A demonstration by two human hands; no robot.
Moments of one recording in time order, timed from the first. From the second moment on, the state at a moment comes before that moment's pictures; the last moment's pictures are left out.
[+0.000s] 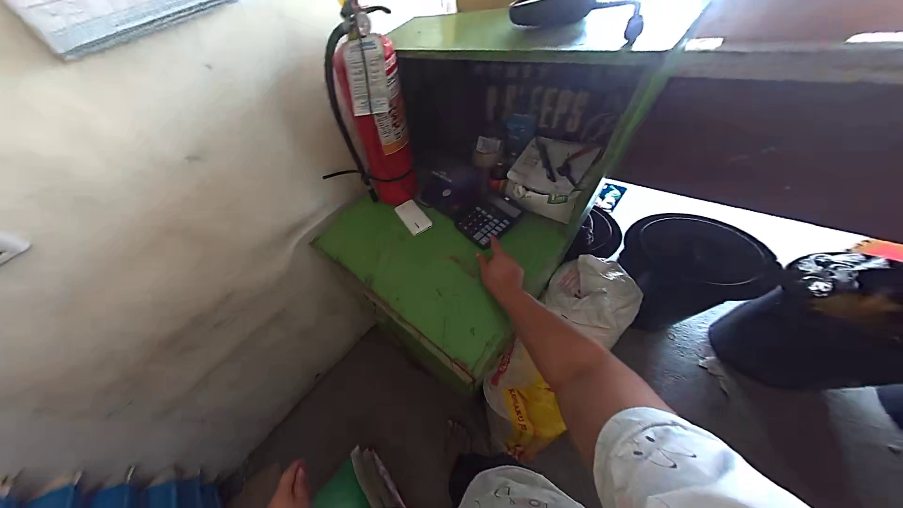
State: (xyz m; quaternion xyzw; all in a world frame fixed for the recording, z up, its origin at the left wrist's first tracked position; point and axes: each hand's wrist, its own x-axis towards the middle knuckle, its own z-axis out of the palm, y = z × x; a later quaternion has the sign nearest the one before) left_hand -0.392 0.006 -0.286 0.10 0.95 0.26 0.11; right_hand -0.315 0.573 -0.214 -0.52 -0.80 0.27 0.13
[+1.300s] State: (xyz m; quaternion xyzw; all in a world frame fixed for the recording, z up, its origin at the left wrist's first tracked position) left_hand -0.560 0.517 -0.240 0.75 0.59 0.24 0.18; right_hand -0.340 0.582 -0.215 -0.67 -0.67 0.23 0.24
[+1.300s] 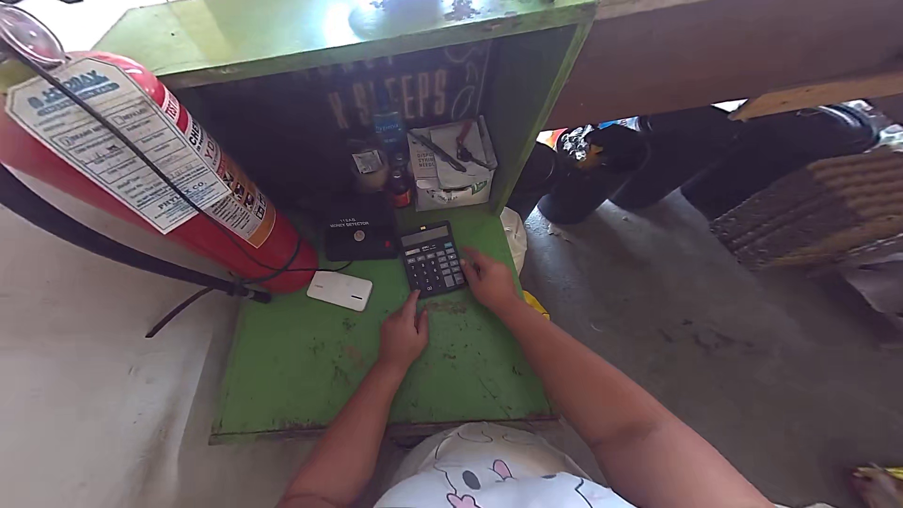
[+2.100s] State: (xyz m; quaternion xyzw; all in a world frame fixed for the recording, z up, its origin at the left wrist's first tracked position) left_hand -0.545 0.557 -0.197 0.67 0.71 0.06 0.22; right_hand -0.336 0.607 -0.247 -0.58 -0.77 0.13 0.25
